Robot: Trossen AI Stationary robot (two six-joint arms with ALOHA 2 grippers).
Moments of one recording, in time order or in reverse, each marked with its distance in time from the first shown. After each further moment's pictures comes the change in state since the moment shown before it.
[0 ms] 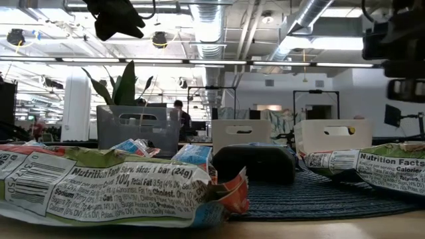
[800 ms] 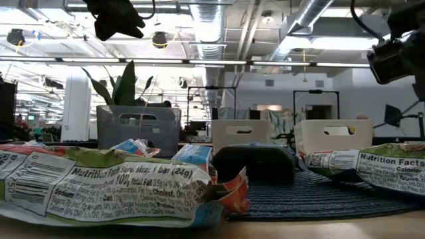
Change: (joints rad) left arm 0.000 0.000 0.000 0.000 -0.005 -0.004; right arm 0.295 0.502 0.166 -0.177 0.190 0.258
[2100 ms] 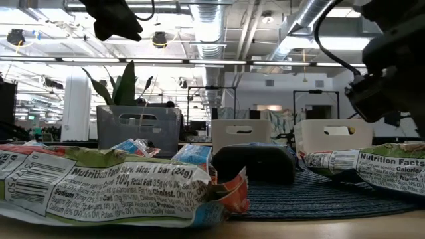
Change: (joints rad) left arm 0.000 0.000 0.000 -0.032 -0.026 0.057; right arm 0.007 0.633 0.115 0.413 -0.169 0.099
